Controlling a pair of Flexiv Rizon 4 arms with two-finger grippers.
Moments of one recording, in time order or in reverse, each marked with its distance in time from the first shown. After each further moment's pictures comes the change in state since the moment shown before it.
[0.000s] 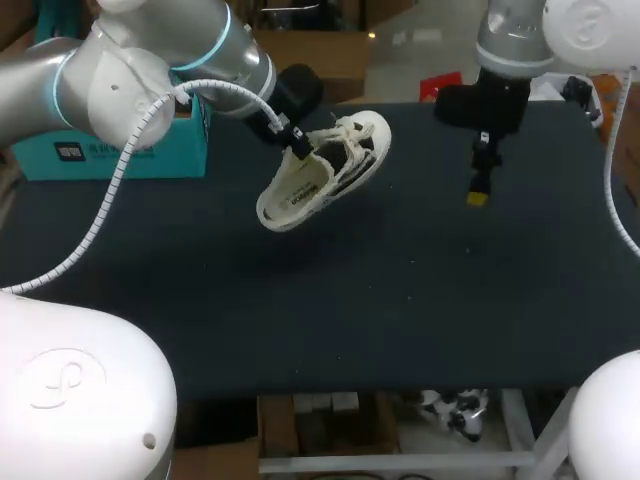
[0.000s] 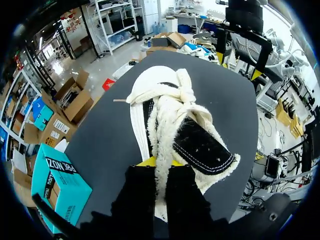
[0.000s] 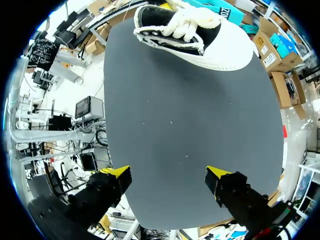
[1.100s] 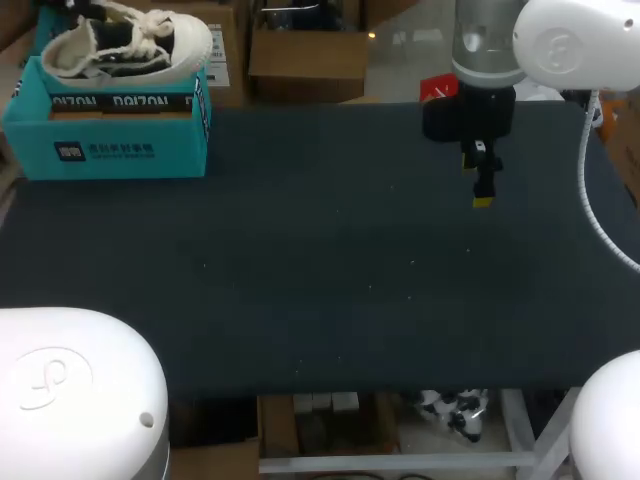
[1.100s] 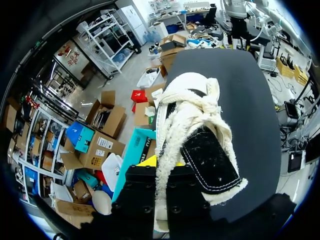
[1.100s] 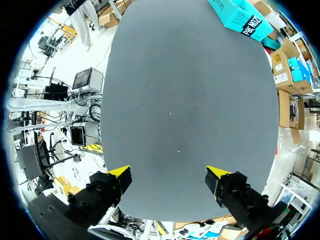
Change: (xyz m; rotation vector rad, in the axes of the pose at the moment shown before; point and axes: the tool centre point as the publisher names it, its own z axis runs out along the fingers) left arm -0.304 0.115 -0.197 0.045 -0.146 0.324; right arm -0.006 0.002 0.005 0.109 -0.065 -0.179
